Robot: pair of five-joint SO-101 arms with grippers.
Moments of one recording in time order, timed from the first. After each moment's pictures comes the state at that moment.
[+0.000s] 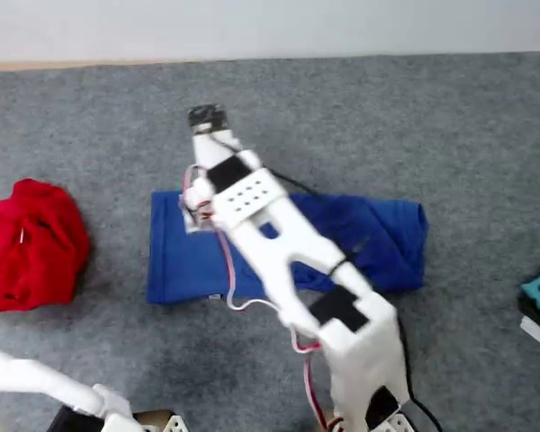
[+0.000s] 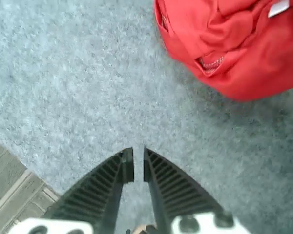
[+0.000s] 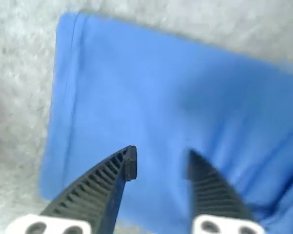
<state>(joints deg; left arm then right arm) -69.5 -25.5 14.3 99.2 -14.8 -42.4 29.3 -25.7 78.6 -24.9</state>
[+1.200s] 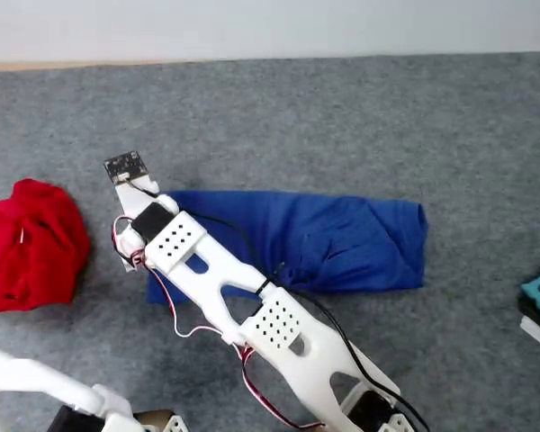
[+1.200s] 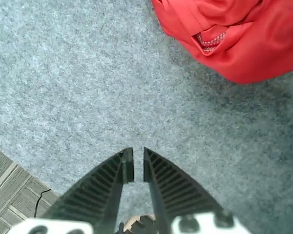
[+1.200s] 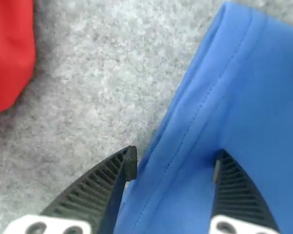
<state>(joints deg) -69.6 -25.5 20.0 98.0 -15.1 -54.6 72.1 -76.5 84.9 -25.5</state>
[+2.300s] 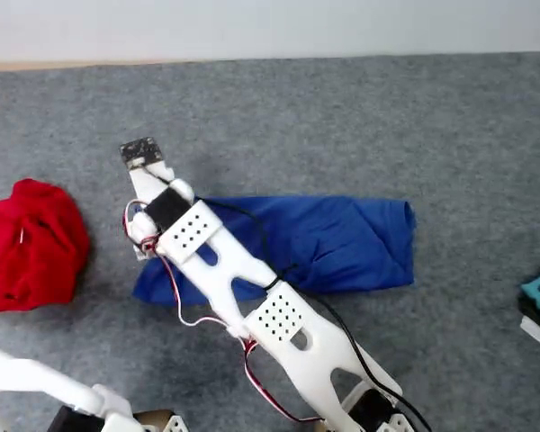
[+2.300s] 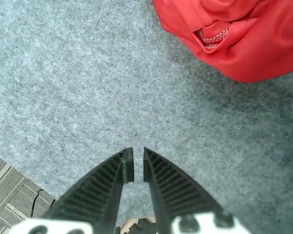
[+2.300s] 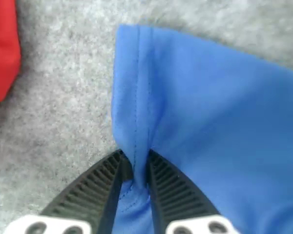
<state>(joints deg) -69.6 -25.5 23.8 95.1 -14.8 -51.3 73.4 -93.1 100.3 -25.4</state>
